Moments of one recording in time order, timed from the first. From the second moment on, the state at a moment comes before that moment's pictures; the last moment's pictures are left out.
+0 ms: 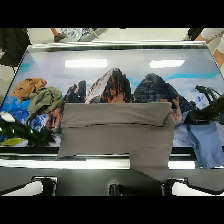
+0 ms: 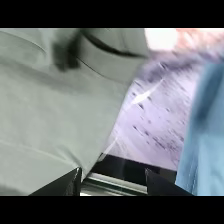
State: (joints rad) left arm 0.43 -1.30 0.74 1.15 -1.44 -1.25; right arm -0.46 -1.42 1.33 -1.35 1.62 1.01
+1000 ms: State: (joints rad) left arm 0.43 -1.21 0.44 0.98 -1.28 -1.16; right arm -0.49 -1.27 0.76 -1.30 1.56 0.93
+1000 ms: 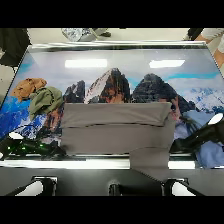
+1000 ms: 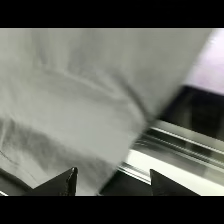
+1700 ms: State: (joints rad) left arm 0.43 -1.21 0.45 0.97 -1.27 -1.13; right arm -0.49 -1.25 0.57 -1.24 1.38 0.89
